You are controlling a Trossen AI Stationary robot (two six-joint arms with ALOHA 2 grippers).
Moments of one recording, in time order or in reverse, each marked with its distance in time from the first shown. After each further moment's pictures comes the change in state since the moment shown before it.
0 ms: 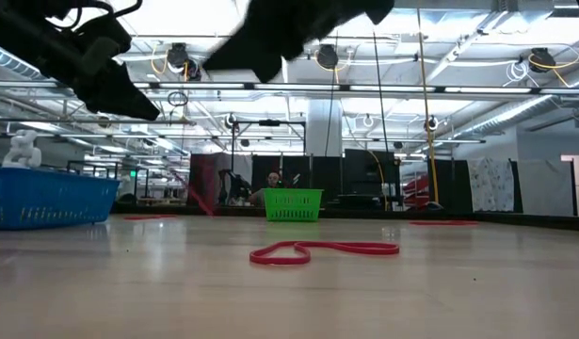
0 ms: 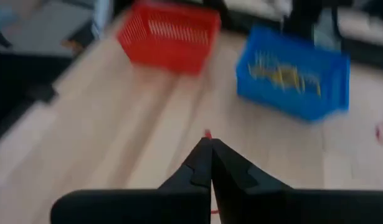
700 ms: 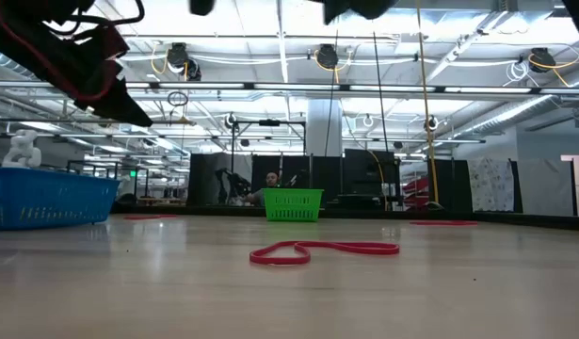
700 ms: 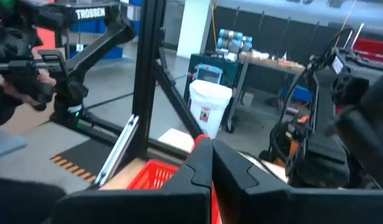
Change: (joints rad) left arm 0.001 0.001 0.000 -0.084 -0.158 0.020; right arm 0.090 0.168 0.055 0.745 0.004 -0.030
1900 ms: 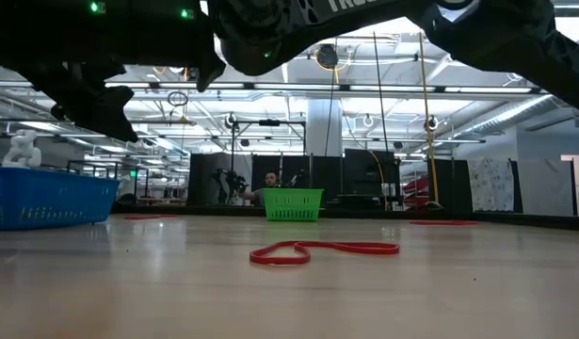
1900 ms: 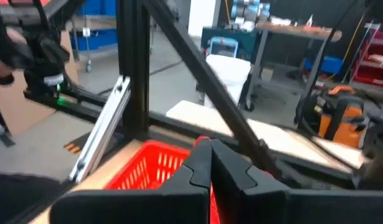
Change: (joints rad) left arm 0.164 0.011 -0.001 -0.136 -0.099 -0.182; right arm 0.008 0.650 0.851 -0.279 -0.026 0.077
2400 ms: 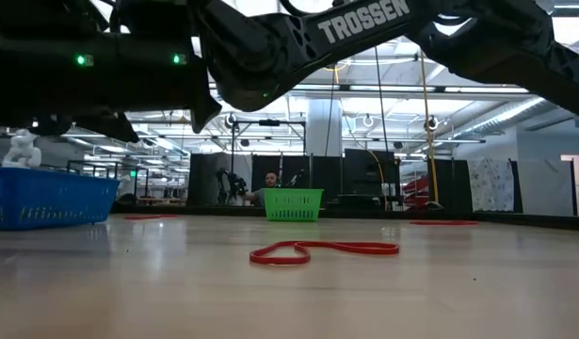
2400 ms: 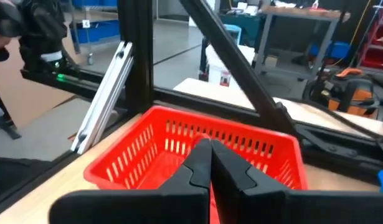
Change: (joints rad) left arm 0.000 0.002 0.000 0.005 0.016 0.005; right arm 0.019 0.078 -0.002 0.024 0.005 0.029
